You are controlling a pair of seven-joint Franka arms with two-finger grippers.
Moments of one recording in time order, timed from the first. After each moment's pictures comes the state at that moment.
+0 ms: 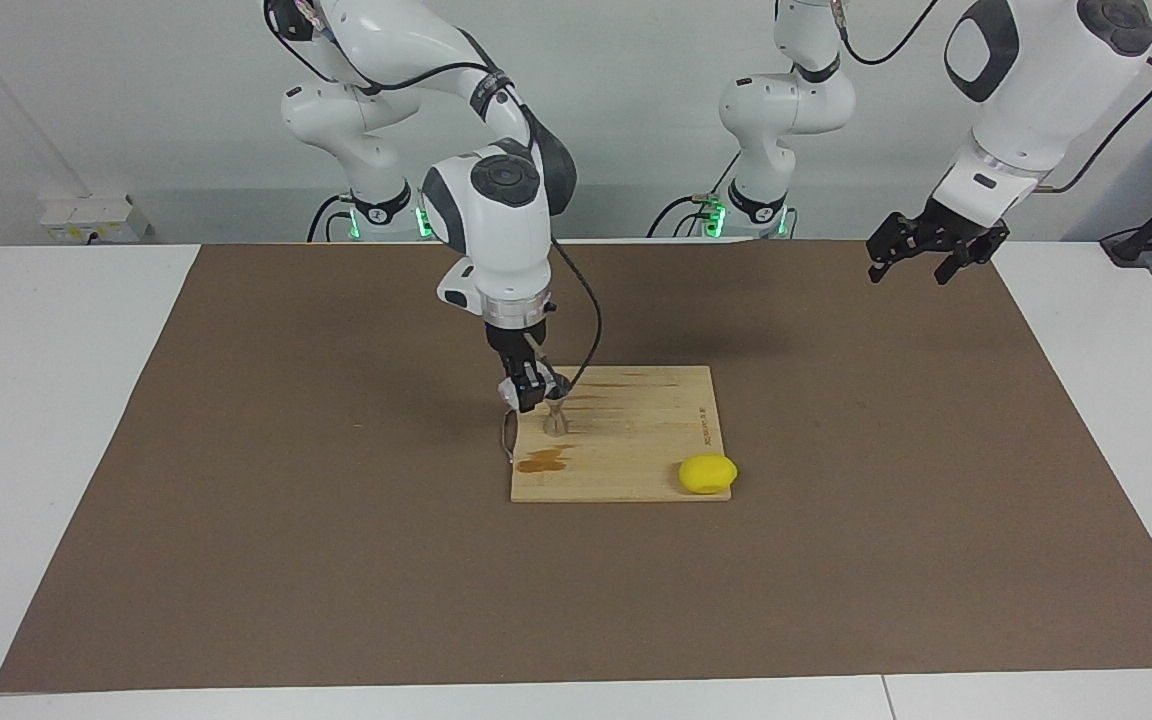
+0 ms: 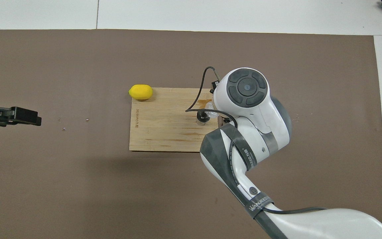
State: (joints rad) left arm -0.03 -0.10 -0.01 -1.76 -0.02 1.61 0.05; right arm 0.48 0.31 0.02 -1.68 -0.09 2.08 1.75
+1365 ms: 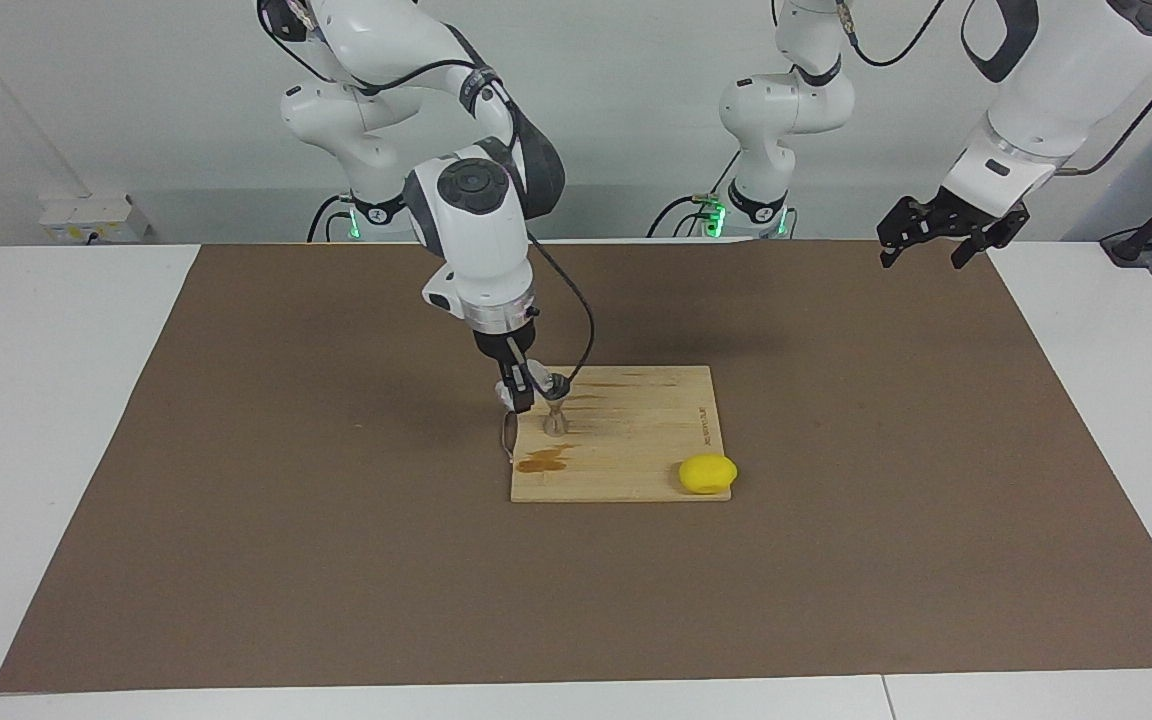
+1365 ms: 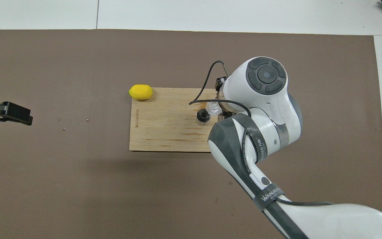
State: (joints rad) left arm 0.00 -0.03 -0.04 -1.62 -0.01 1.49 0.05; right arm 0.43 0.31 0.01 -1.66 0.05 2.06 1.74
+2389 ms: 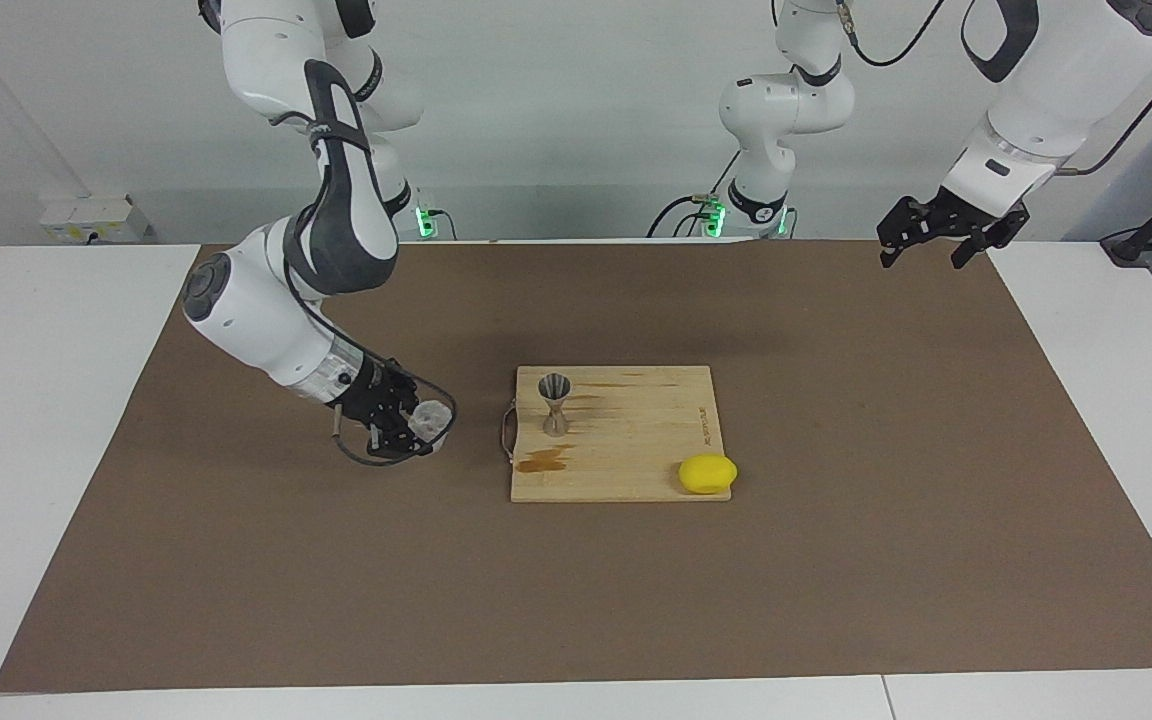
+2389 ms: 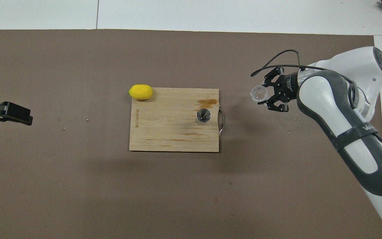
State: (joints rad) left arm 0.00 -0.03 -0.04 -1.62 -0.01 1.49 0.05; right arm 0.06 0.34 0.00 -1.80 0.62 2.12 1.22
